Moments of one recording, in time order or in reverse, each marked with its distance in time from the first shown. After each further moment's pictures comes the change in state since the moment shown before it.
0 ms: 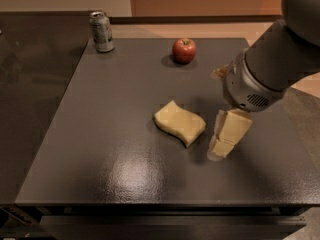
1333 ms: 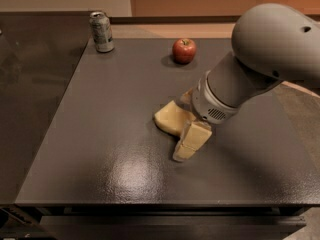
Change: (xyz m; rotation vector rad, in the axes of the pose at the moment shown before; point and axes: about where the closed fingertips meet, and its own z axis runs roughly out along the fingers) arm -0.034 0.007 0.073 -0.086 -0.092 0.036
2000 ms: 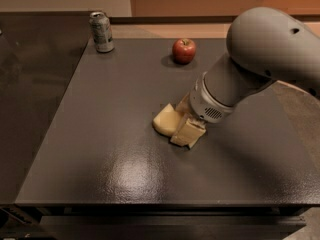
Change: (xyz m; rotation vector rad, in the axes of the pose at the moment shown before) arm 0.001 -0.005 0.014 -0.030 0.001 0.007
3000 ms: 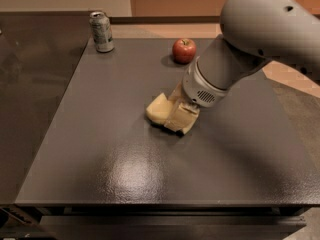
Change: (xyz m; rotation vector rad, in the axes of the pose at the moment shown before) arm -0.026 -0.017 -0.013 0.005 -0.024 0.003
